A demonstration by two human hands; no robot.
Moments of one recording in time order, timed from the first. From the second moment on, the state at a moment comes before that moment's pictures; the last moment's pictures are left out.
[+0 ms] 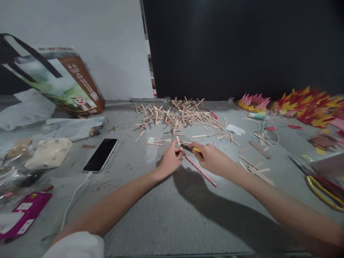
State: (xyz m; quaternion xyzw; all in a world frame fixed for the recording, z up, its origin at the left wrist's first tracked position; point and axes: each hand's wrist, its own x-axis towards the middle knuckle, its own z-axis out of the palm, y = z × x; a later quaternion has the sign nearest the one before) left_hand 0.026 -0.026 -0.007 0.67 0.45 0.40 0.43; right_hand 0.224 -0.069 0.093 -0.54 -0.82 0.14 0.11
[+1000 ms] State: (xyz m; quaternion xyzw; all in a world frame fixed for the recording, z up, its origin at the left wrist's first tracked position) left_hand 0.029 -0.029 -0.007 0.70 0.44 0.39 0.40; right_hand 0.230 -0.075 0.099 -0.54 -0.83 0.10 0.08
